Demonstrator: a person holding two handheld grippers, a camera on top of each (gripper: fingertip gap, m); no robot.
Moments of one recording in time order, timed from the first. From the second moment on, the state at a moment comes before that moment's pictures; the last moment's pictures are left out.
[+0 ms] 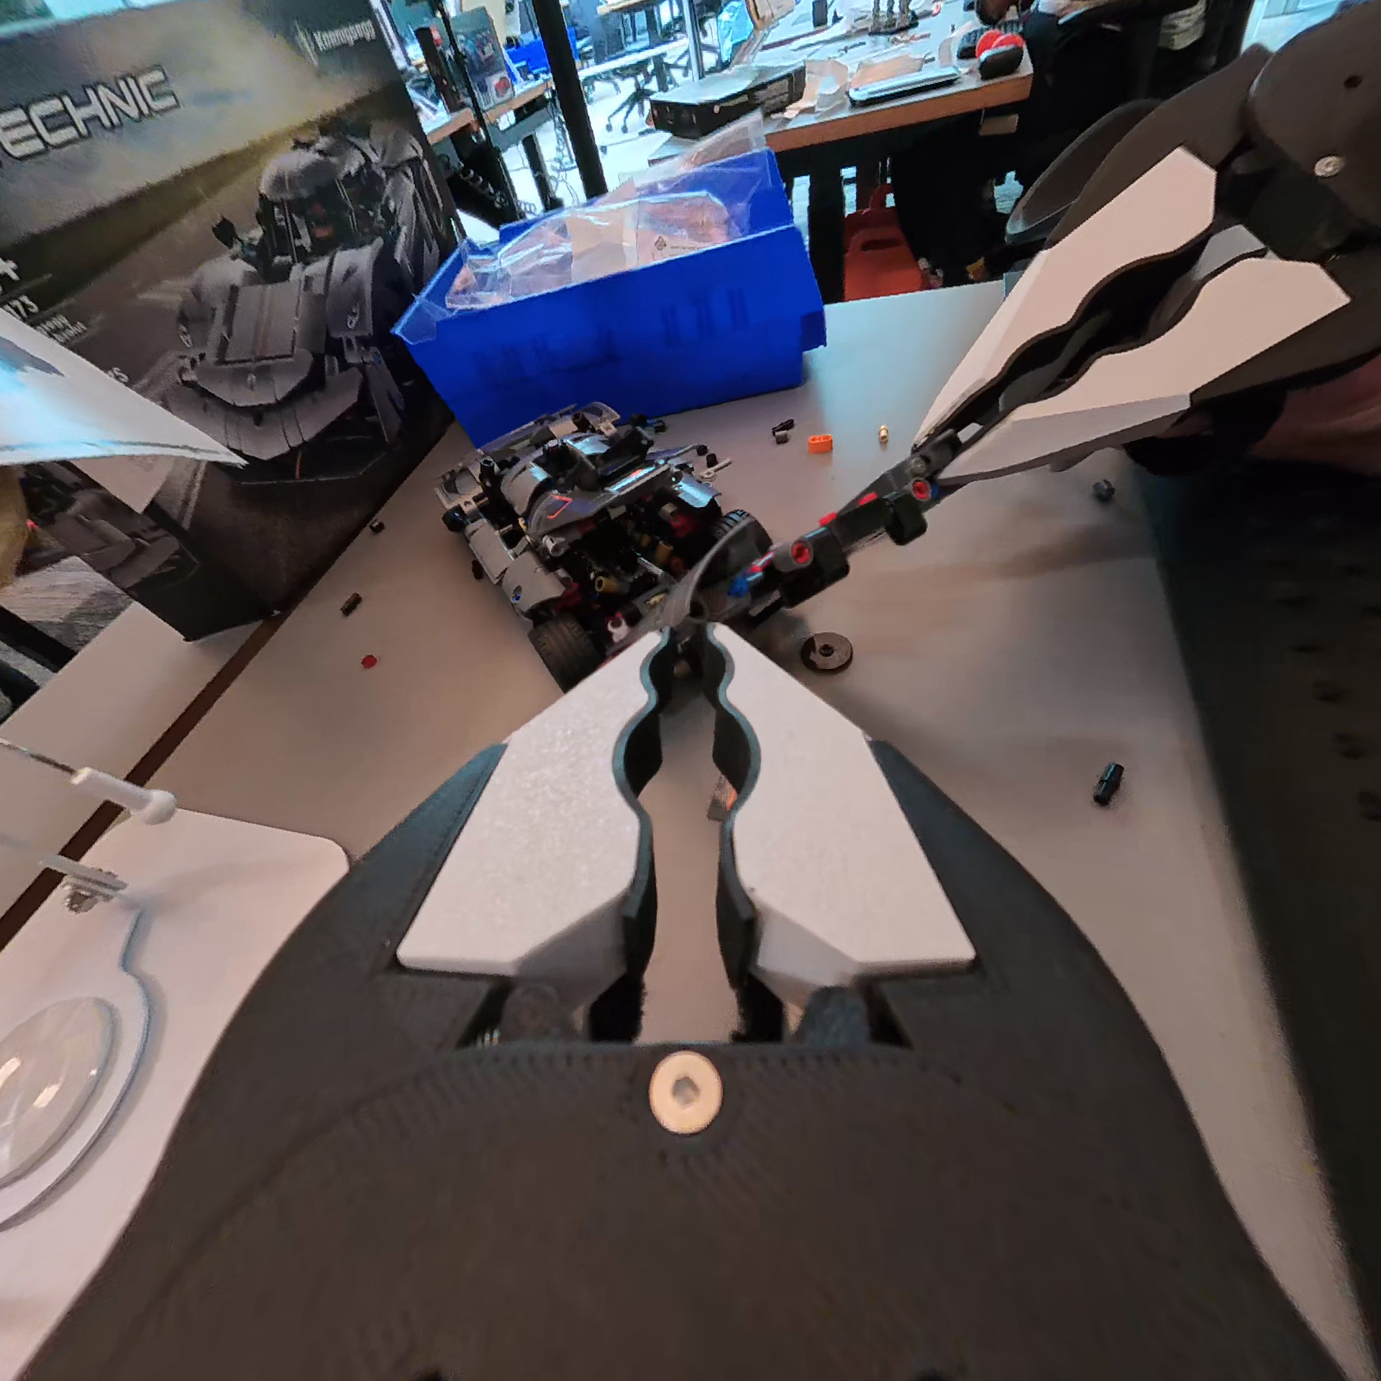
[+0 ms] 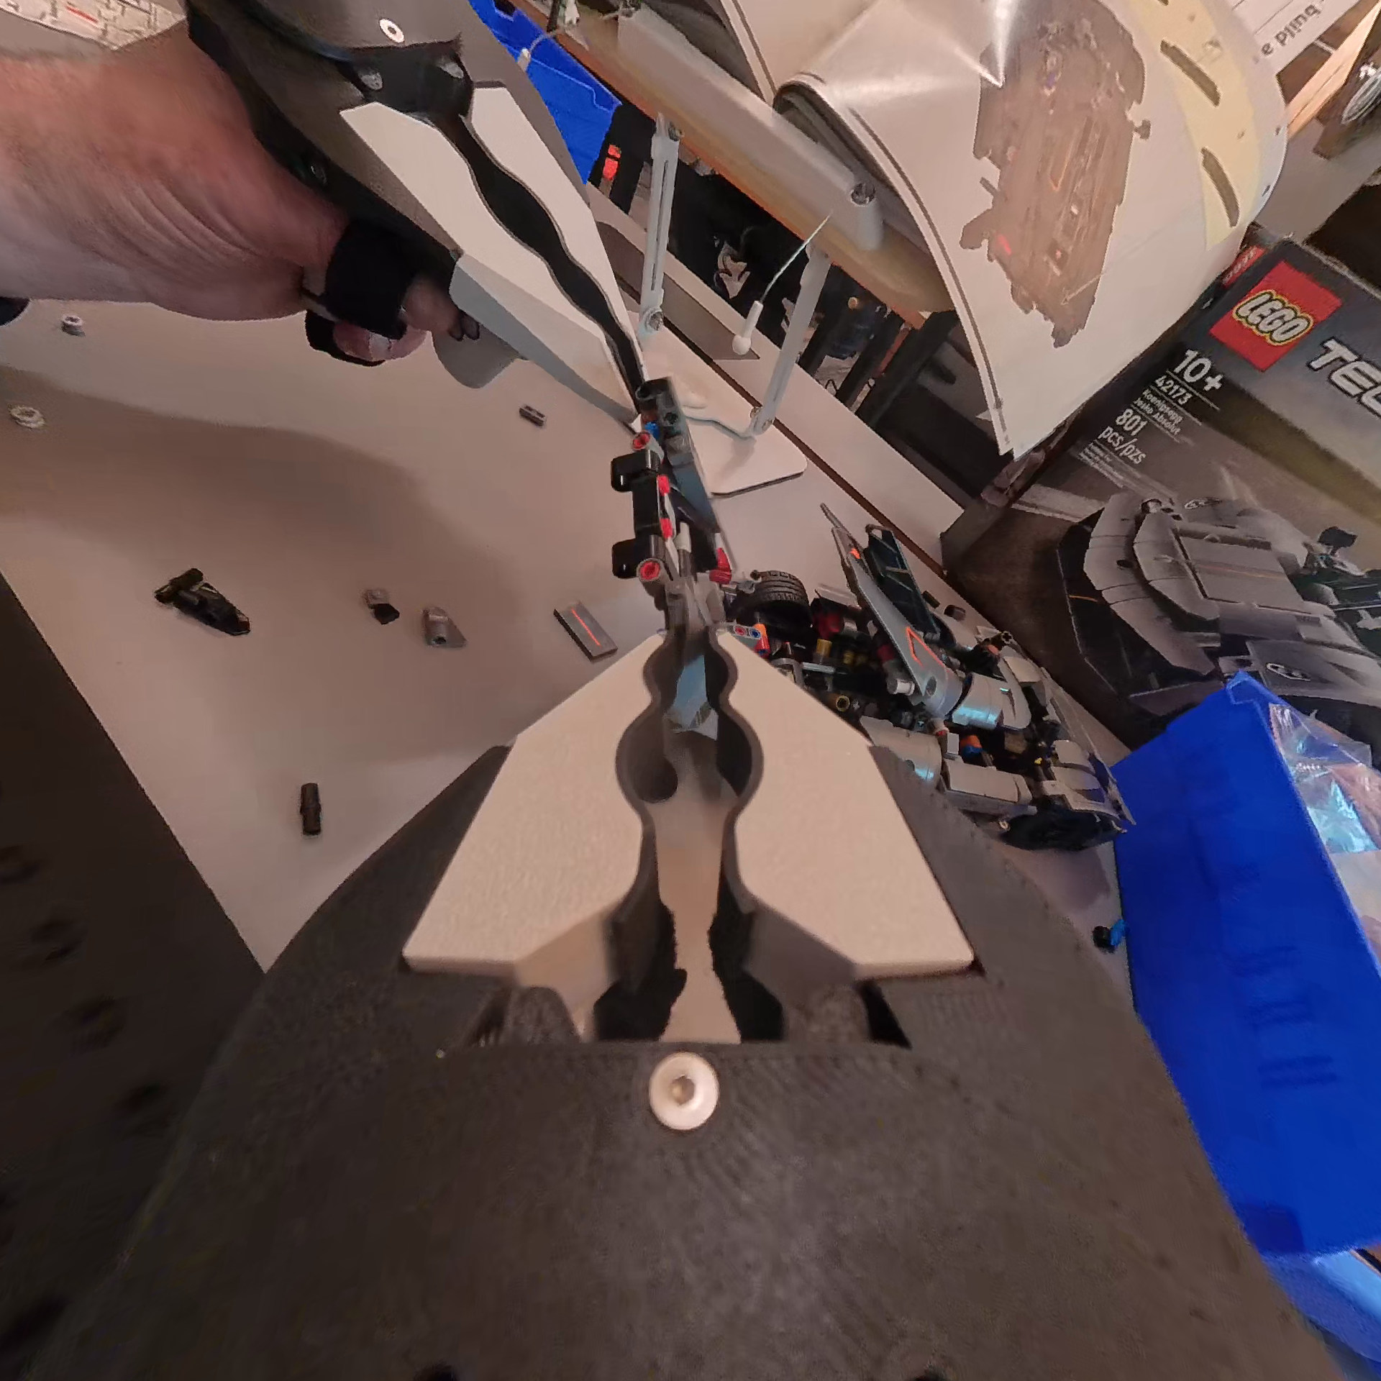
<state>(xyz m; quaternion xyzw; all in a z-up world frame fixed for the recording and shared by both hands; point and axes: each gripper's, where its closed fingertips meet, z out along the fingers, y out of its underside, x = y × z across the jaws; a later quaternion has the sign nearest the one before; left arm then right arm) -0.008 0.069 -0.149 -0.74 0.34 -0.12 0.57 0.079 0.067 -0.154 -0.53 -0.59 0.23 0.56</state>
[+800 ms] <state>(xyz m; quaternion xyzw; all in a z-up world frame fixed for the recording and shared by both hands) 0.000 0.057 -0.159 -0.75 0.35 -0.20 0.53 0.081 0.063 -0.135 -0.57 -0.51 0.40 0.50</state>
